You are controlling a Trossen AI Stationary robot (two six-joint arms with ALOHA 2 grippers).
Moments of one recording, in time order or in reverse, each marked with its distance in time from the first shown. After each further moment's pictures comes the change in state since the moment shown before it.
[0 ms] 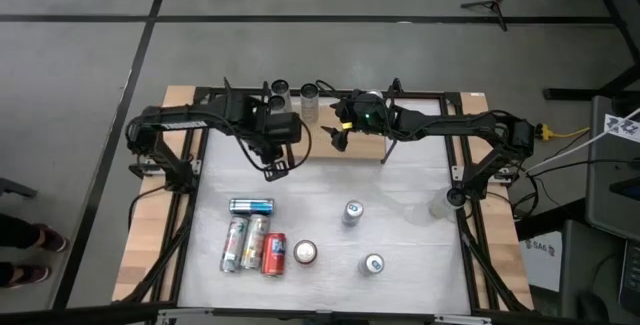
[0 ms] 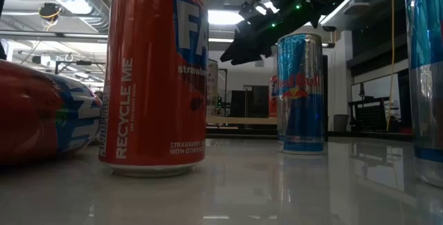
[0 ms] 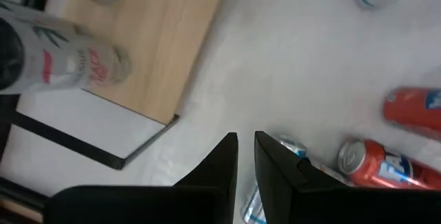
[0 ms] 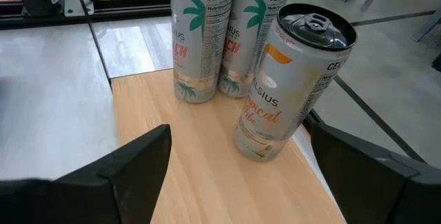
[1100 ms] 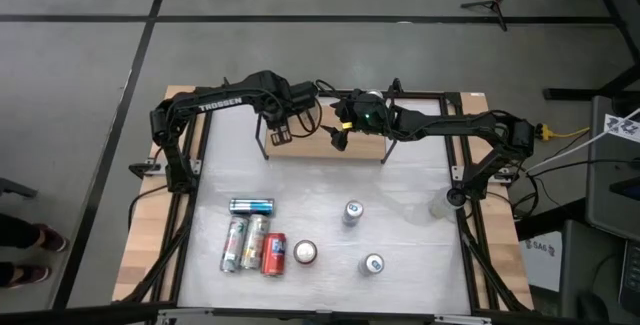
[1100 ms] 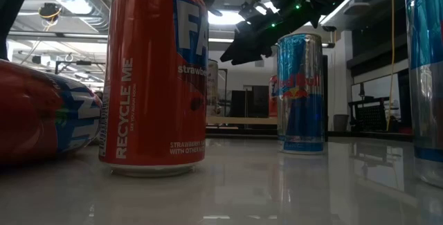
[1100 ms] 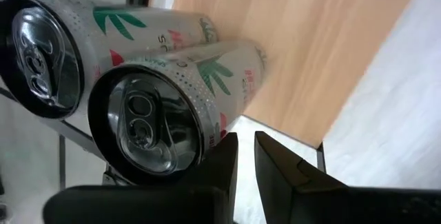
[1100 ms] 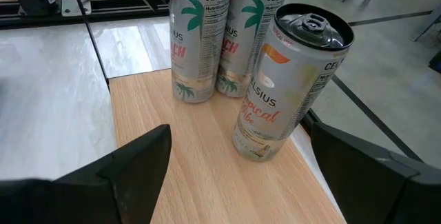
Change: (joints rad) left arm 0.322 0.155 -0.104 0.090 -0.210 0.374; right arm 0.000 0.000 0.000 0.001 0.021 0.000
